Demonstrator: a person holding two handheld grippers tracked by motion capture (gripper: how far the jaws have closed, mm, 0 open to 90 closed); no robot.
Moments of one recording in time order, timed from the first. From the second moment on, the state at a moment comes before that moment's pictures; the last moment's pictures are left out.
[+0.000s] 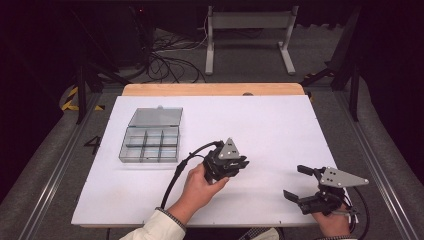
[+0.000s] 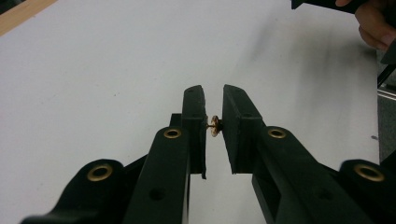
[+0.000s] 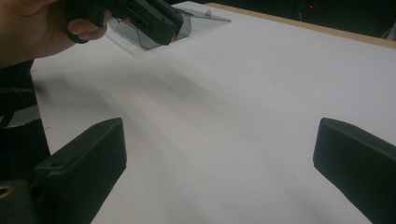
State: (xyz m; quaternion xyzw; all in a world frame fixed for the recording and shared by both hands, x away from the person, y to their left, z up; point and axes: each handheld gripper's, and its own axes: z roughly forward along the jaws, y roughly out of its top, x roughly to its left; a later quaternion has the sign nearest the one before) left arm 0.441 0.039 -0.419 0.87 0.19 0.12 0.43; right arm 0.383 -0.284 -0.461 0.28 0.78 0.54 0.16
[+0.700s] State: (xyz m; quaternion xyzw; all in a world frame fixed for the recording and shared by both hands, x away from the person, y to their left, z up) left arm 0.443 0.089 -0.397 0.86 0.21 0.16 0.43; right arm 0.383 -0.281 -0.462 0.27 0.78 0.53 0.16
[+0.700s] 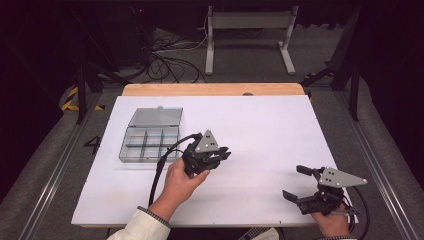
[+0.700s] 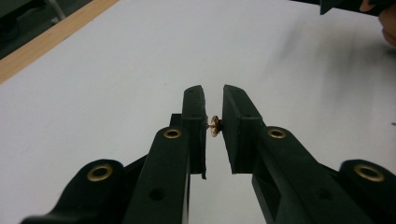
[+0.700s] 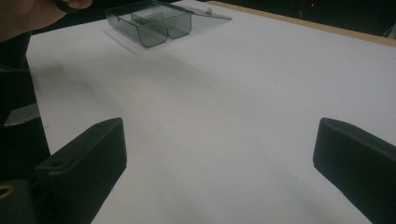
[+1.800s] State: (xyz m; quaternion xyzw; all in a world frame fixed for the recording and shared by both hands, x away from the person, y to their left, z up) left arm 0.459 0.195 -0.380 0.83 0.31 0.21 0.40; right arm 0.384 -0.279 -0.463 0.27 0.79 0.53 0.16
